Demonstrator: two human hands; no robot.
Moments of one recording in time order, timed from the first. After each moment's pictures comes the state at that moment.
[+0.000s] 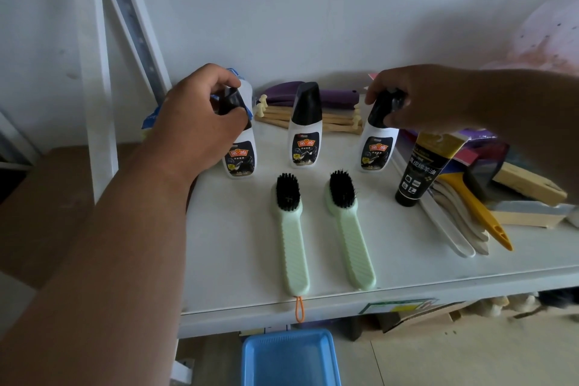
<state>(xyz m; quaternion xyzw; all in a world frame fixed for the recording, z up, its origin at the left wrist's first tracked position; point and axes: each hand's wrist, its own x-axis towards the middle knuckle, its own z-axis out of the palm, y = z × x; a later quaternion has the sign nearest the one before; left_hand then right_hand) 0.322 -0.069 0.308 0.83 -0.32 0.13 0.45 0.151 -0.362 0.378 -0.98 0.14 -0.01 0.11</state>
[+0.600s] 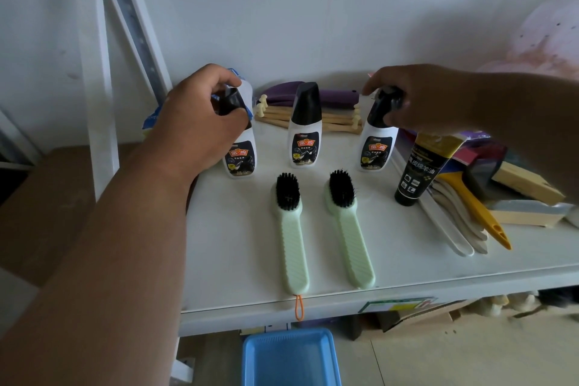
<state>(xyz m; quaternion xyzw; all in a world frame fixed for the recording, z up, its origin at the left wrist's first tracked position) 0.323 -0.070 0.307 0.83 -0.32 0.12 0.45 0.151 -0.365 0.374 -0.98 0.14 -0.04 0.12</state>
